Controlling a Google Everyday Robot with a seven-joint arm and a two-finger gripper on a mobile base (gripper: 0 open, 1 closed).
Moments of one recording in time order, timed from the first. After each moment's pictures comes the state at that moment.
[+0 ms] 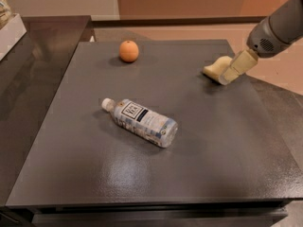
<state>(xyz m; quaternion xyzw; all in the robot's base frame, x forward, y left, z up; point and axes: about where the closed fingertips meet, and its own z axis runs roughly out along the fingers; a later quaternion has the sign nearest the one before) 0.627 -0.247 0.899 -0.45 0.85 0.05 0.28</state>
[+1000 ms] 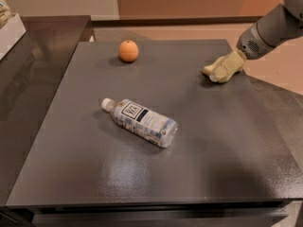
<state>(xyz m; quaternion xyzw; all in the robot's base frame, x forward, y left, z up) 0.668 -0.240 0.866 -0.41 0.86 0.11 0.27</state>
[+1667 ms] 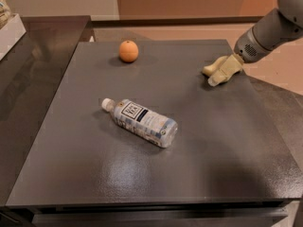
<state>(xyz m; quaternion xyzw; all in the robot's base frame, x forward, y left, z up) 0.665 -0.237 0.853 -0.42 0.86 0.10 0.26</state>
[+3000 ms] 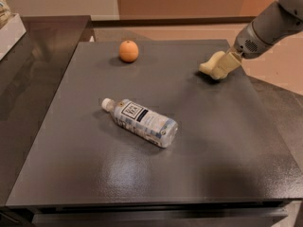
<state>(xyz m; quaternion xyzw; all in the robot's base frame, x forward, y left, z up) 0.660 -0.233 0.868 -0.44 0.86 0.09 0.25</state>
